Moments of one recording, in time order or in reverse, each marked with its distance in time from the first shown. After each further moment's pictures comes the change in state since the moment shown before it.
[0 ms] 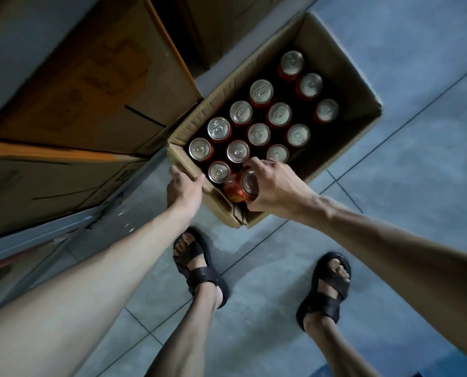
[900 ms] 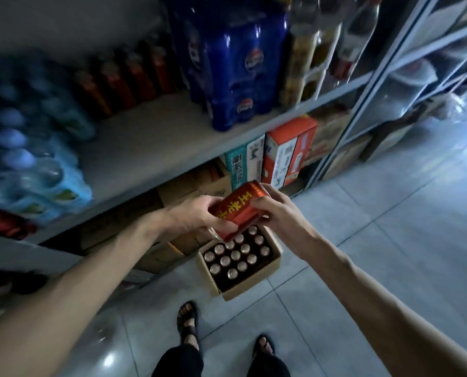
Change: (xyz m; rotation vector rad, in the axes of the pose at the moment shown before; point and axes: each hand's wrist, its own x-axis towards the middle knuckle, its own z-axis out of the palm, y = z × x) left_hand -0.572 0.235 -0.413 -0.094 -0.582 0.724; right_hand -0.337 -0.352 -0.492 1.124 0.121 -0.079
